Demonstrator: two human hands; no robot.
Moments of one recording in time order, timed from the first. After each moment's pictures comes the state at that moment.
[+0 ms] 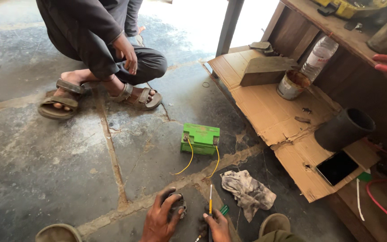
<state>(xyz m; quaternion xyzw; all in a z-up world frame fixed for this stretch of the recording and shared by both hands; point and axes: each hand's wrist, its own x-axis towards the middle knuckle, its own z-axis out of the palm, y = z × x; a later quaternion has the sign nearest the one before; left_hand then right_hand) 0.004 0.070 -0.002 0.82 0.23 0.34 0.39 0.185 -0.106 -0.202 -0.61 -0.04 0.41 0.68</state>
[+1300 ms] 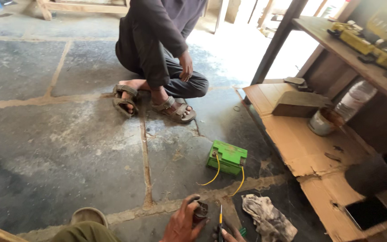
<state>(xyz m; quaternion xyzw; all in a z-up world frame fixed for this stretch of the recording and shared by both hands) -0.002 0.072 -0.020 0.84 0.19 0.37 0.34 0.199 -0.084 -0.136 -0.55 -0.07 0.54 0.63</state>
